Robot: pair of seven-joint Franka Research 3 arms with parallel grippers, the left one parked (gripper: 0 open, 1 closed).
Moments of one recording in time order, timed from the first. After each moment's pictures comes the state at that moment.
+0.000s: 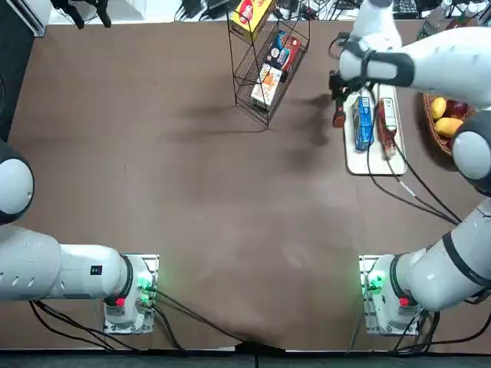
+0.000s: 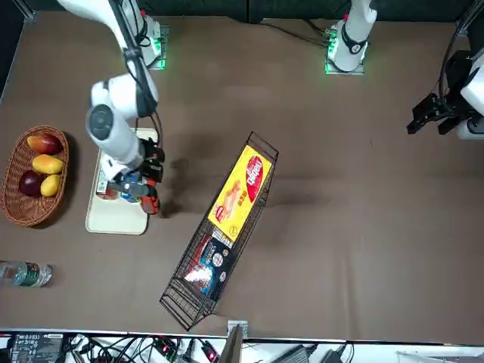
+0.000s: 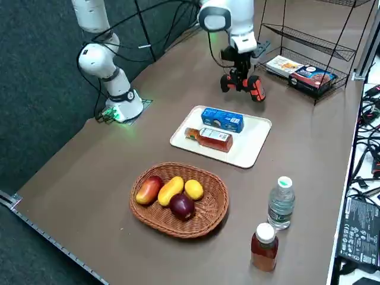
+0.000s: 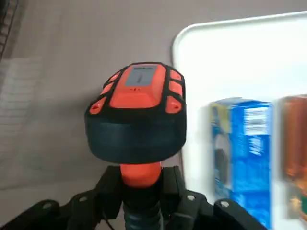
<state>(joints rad) 0.37 0.27 -0.08 -2.04 0.04 2.30 0.40</state>
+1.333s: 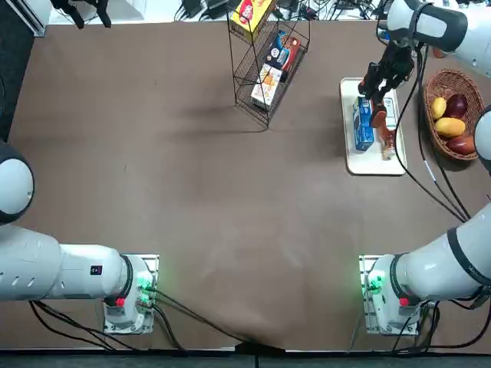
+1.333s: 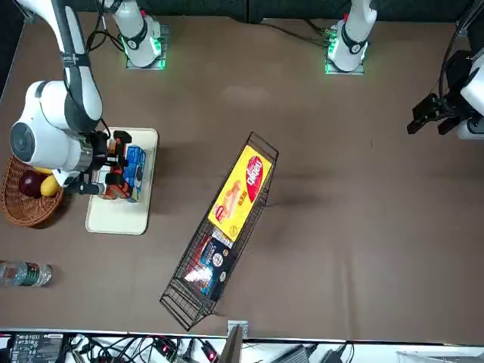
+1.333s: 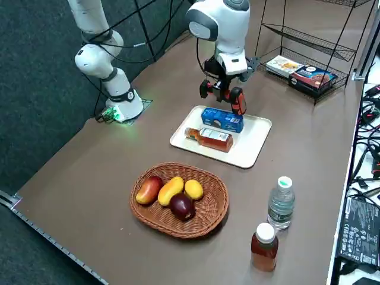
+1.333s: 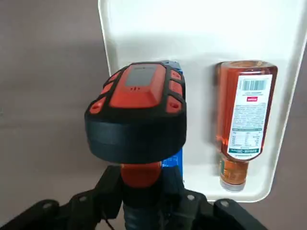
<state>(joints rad) 0.11 0.25 -0.09 -1.93 0.16 1.92 0.03</state>
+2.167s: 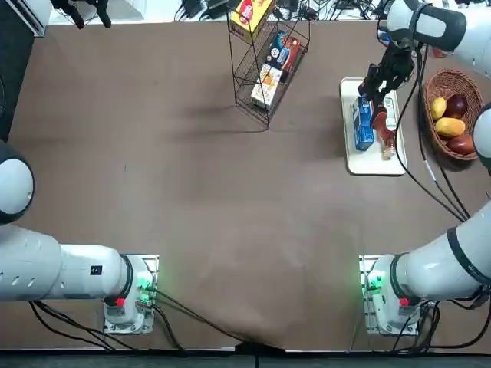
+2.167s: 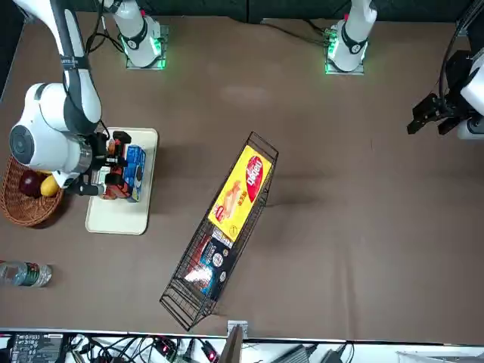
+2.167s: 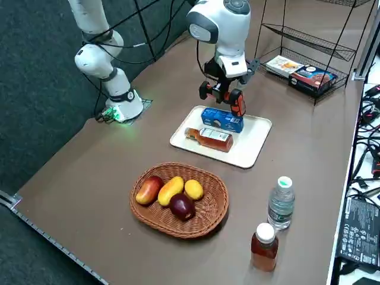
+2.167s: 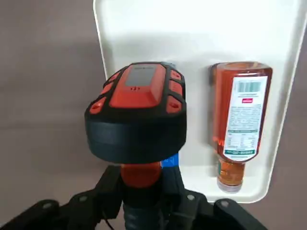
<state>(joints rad) 0.10 0.27 -0.09 -1.93 0.16 1.92 0.02</state>
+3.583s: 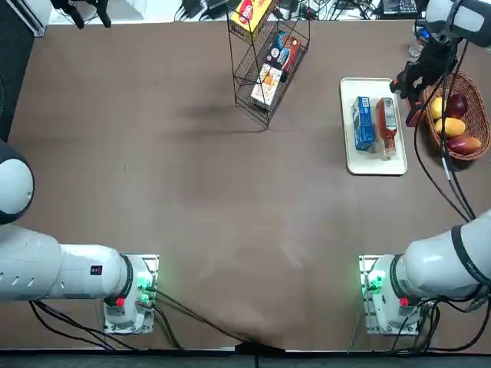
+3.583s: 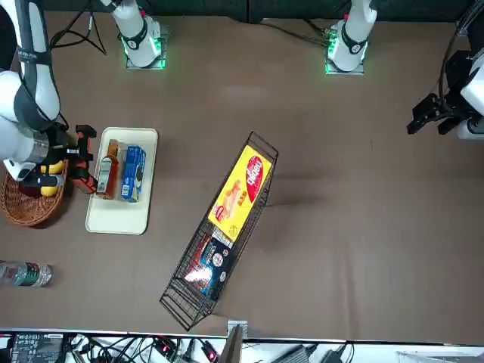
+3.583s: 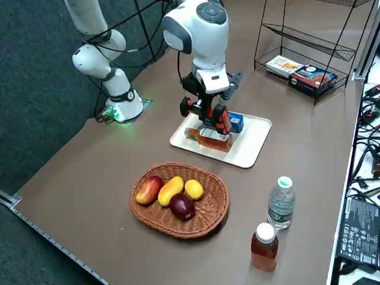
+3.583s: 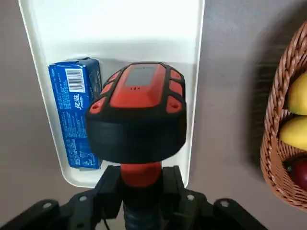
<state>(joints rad) -0.10 0.23 -0.09 -1.91 0.06 1.87 -0.19</state>
